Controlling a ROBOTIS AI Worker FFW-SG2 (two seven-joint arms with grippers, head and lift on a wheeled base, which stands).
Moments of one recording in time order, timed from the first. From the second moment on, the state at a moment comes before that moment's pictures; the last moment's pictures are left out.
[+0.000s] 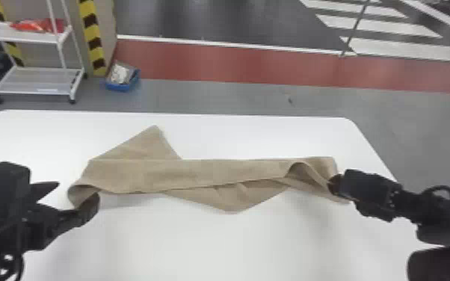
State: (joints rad) left arm 0.23 0.00 0.14 -2.02 -0.26 0.62 -0.51; right arm 0.12 -0.15 -0.39 -1.85 1.02 -0.05 1.04
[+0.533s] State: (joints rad) left arm 0.22 0.00 0.18 -1.96 -0.23 0.62 -0.52; right arm 0.13 -0.14 -0.37 -1.87 1.03 -0.05 1.05
